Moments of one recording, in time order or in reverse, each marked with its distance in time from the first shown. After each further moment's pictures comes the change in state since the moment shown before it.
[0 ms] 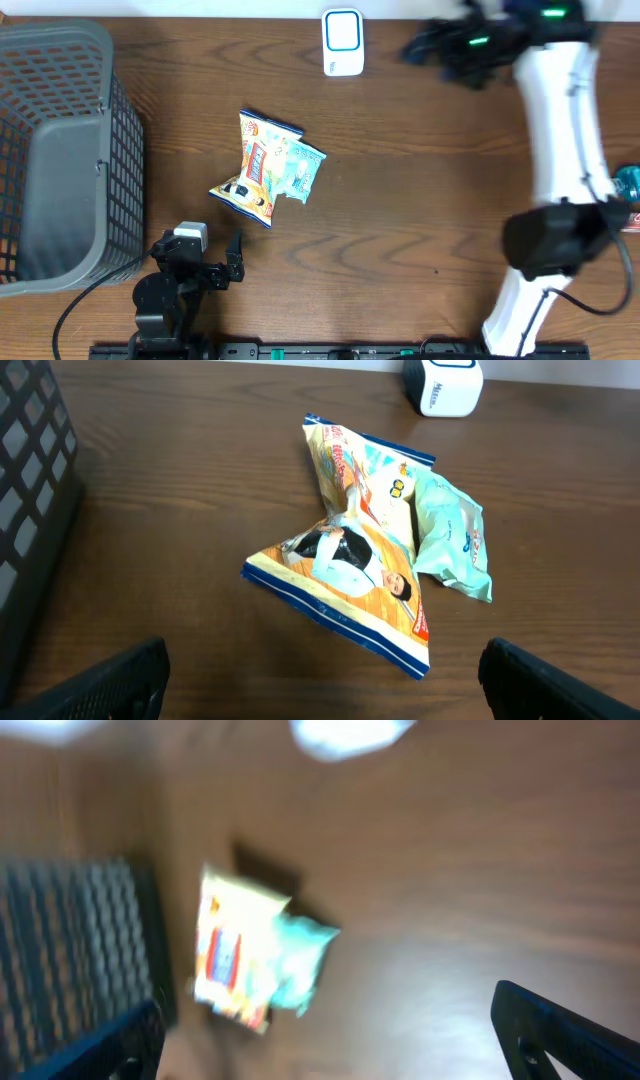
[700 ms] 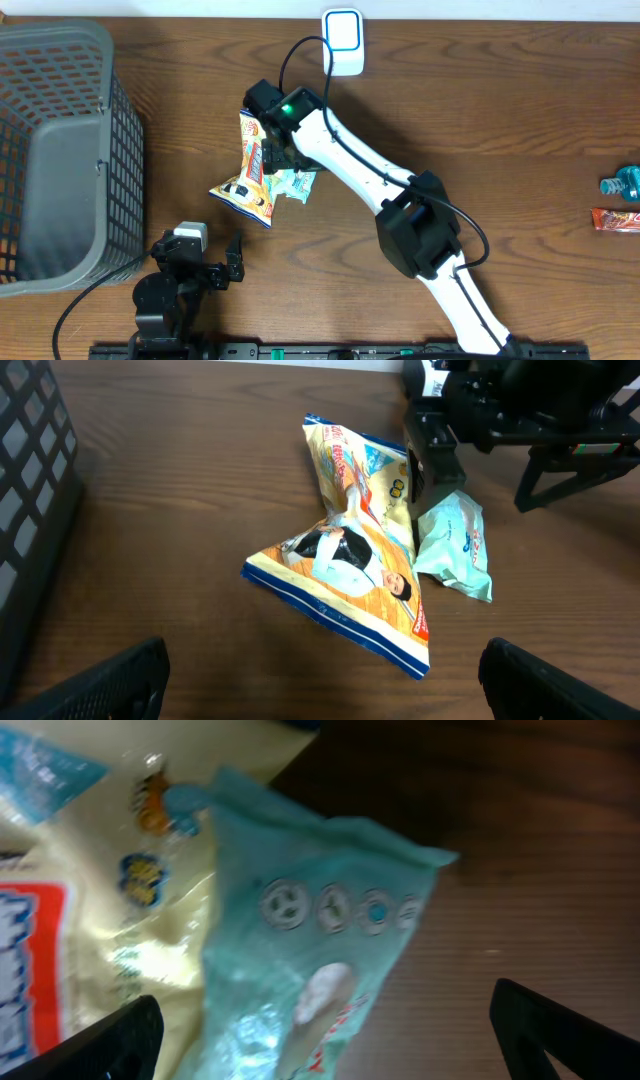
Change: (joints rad) left arm 0.000 0.000 0.000 0.000 0.000 0.000; right arm 0.632 0.365 -0.016 0.044 0.670 0.436
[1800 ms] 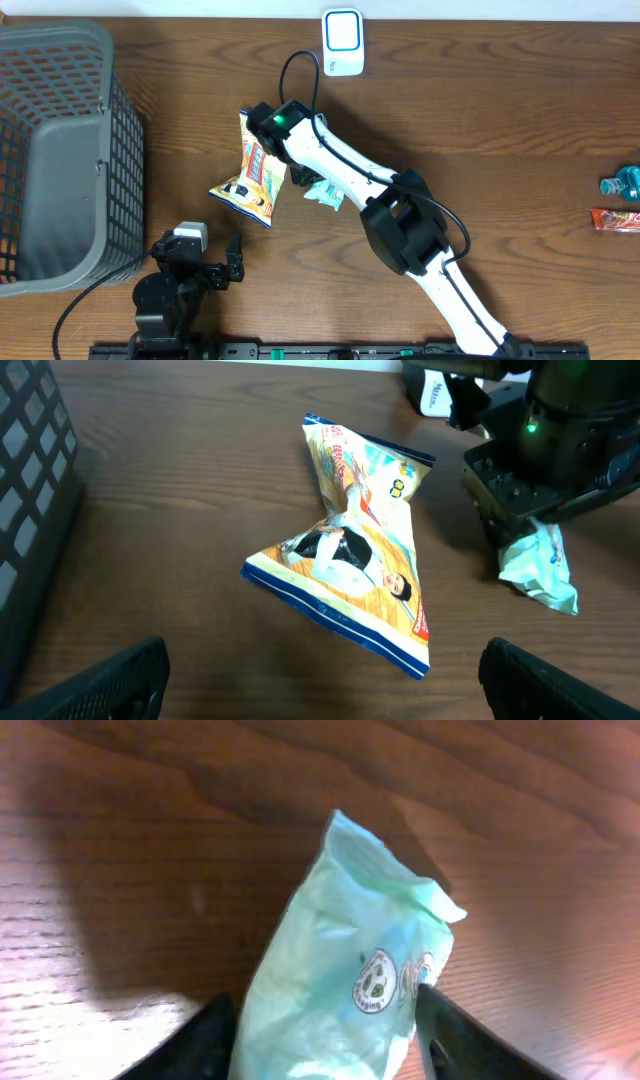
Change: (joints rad) left arm 0.000 0.000 0.000 0.000 0.000 0.000; right arm 0.015 0.080 -0.008 -0.153 0.265 -0.076
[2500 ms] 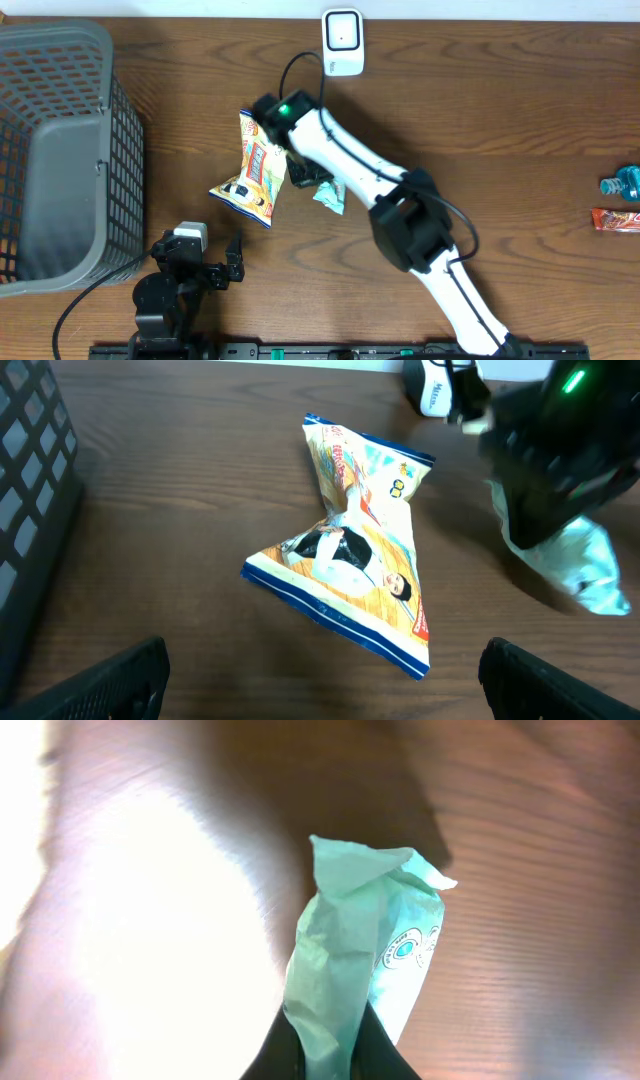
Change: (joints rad) left arm 0.000 0.000 0.000 0.000 0.000 0.000; right arm -0.042 -0.025 0.071 -0.091 -0.266 -0.190
